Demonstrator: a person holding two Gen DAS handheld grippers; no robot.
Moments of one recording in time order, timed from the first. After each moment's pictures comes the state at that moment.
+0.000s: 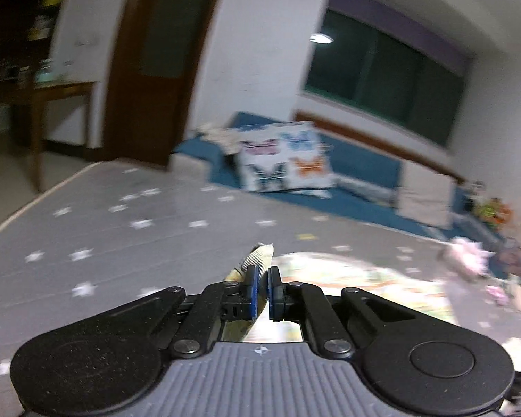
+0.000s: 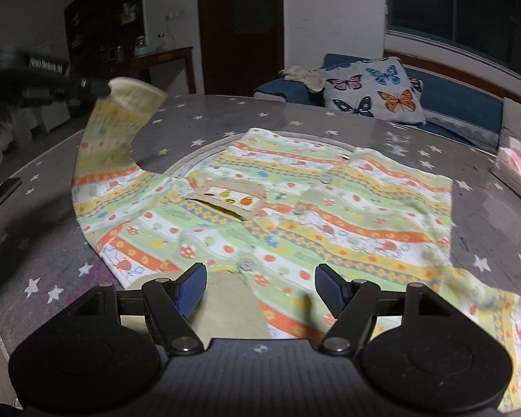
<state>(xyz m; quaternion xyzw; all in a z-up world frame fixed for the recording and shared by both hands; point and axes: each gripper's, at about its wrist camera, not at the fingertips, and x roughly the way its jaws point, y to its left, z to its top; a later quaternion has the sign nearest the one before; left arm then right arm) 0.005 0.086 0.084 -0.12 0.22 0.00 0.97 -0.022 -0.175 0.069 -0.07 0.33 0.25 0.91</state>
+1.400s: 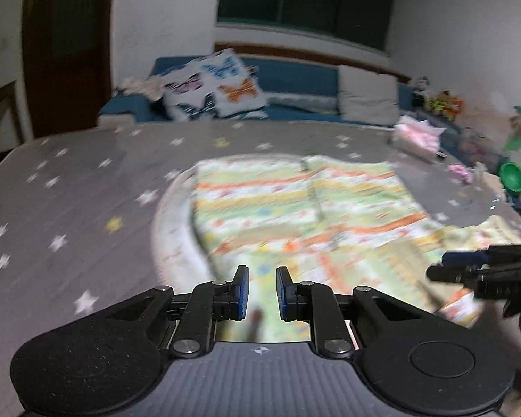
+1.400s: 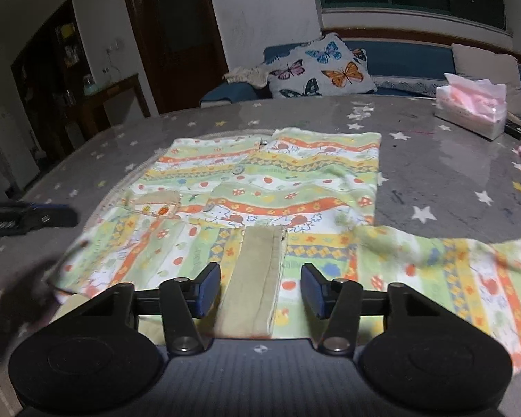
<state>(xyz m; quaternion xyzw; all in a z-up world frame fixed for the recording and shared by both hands) 0.014 0.031 0.019 -0.02 0.34 -0.08 0.94 0.014 -0.240 0.050 0.03 0.36 0.19 0.91</state>
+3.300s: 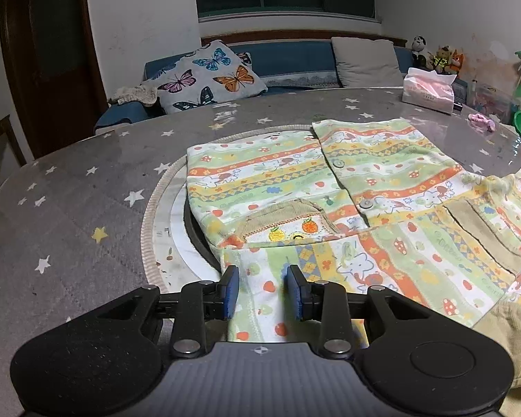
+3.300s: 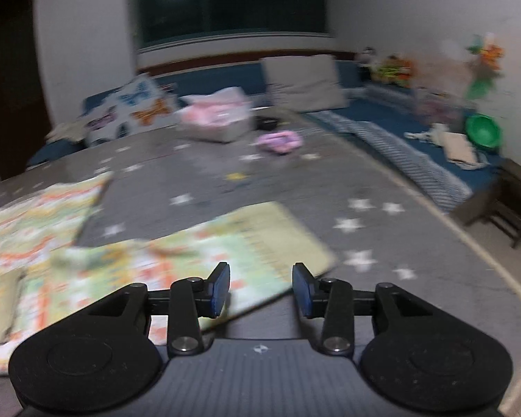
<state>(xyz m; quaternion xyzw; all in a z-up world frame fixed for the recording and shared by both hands) 0.049 -0.002 -0.015 0.07 0.35 -0.08 0.93 -0.038 -0.431 0.052 0.08 0.31 -0.14 0.94</state>
